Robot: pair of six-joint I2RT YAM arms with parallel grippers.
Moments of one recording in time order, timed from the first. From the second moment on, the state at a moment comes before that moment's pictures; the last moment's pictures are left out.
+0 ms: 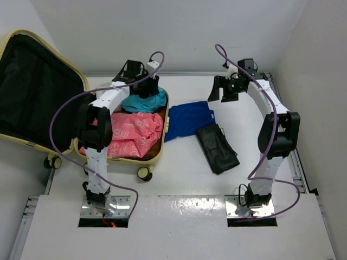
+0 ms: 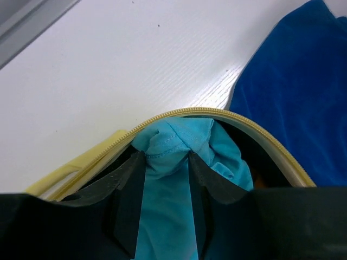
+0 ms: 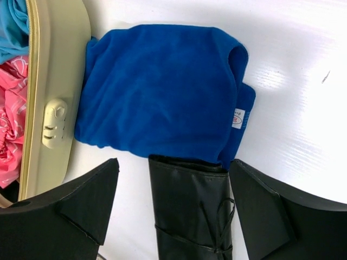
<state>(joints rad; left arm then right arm) -0.22 2.11 1.82 -0.37 0.42 0.27 0.05 1.95 1.67 -0.71 -0.51 0.04</state>
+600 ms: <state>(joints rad) -0.25 2.21 1.75 -0.32 0.21 0.20 0.05 1.95 1.68 -0.74 -0.50 0.02</state>
